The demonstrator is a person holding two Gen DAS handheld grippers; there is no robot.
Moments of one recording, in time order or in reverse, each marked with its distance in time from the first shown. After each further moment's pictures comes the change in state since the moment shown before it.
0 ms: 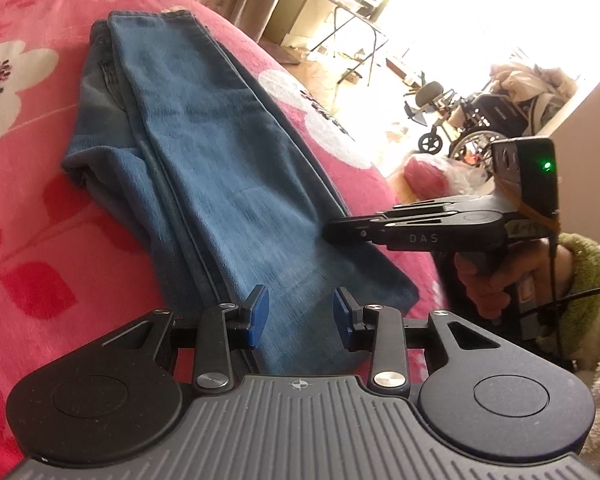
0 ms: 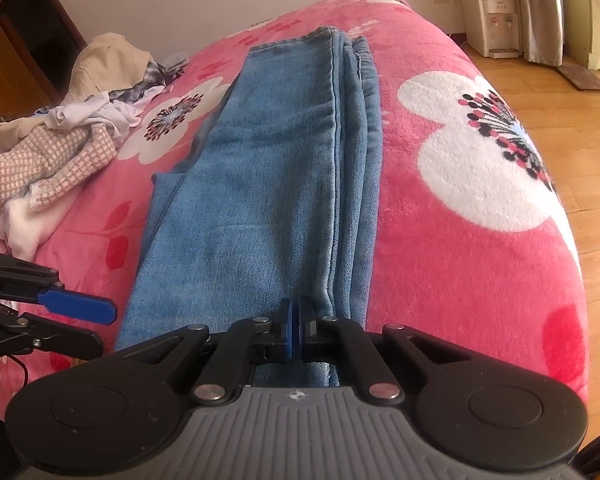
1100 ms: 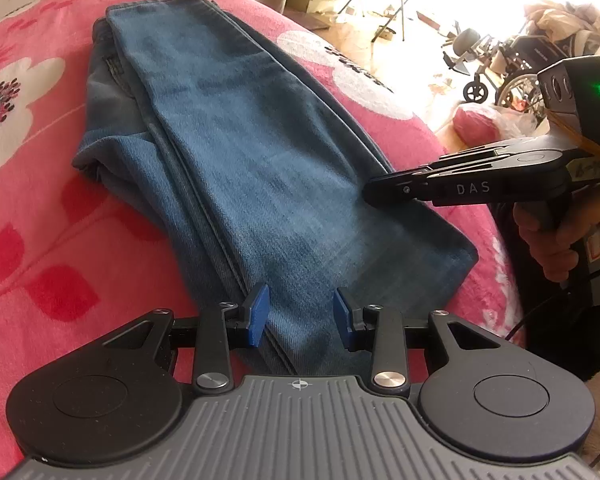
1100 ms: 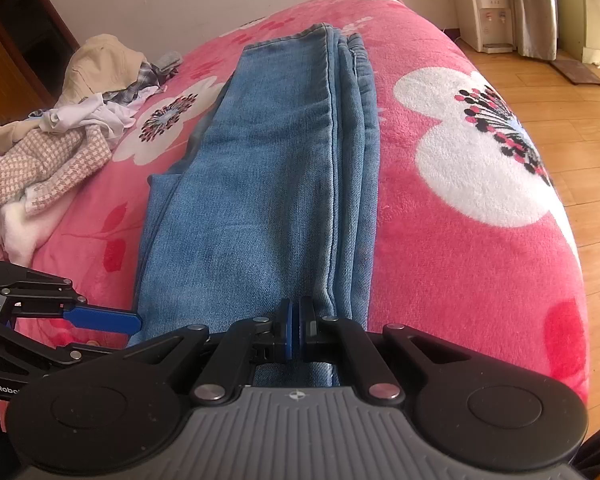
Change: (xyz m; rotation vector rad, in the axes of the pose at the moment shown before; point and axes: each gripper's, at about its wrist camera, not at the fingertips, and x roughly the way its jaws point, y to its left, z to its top) left arm 0.019 -0.013 -0.002 0.103 0.105 0.183; right arm 0.000 0.002 0.001 0.018 0.007 -0.011
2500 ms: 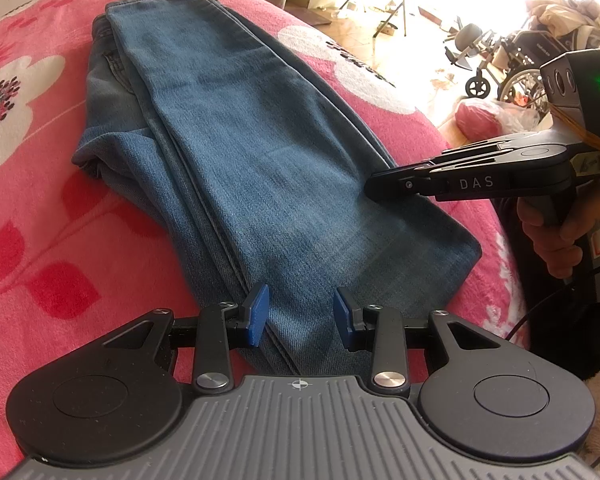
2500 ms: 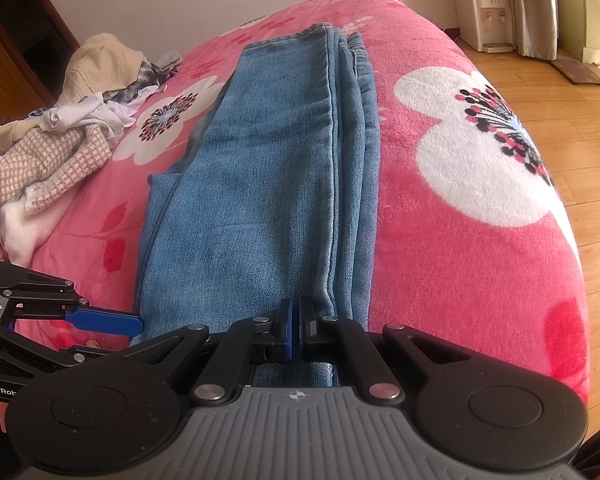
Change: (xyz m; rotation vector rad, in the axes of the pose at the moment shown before) left arm -0.001 0.000 -0.001 0.003 0.014 0.008; right arm 0.001 0.000 0.000 -0.002 0.003 0.001
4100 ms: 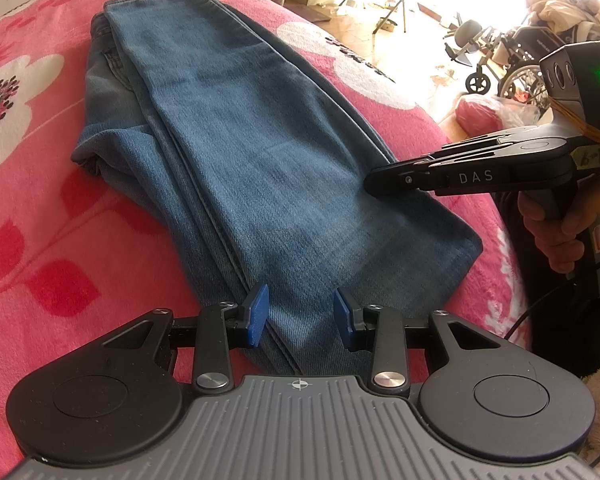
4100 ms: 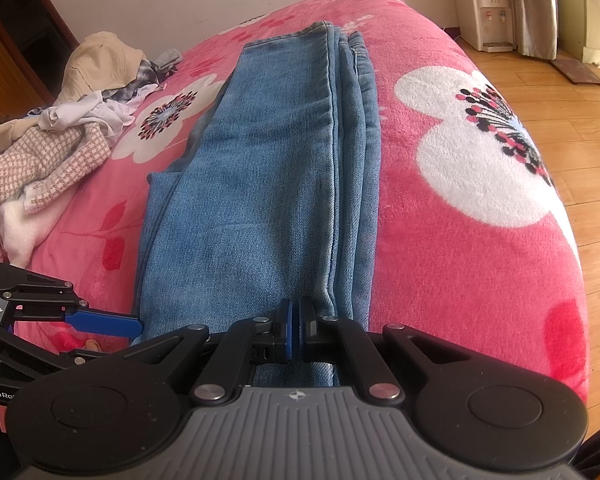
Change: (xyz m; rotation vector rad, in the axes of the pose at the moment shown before) left arm 0.000 -0.001 -0.002 0.005 0.011 0.002; right arm 0.000 0.001 0.001 -0.002 0.005 -0.002
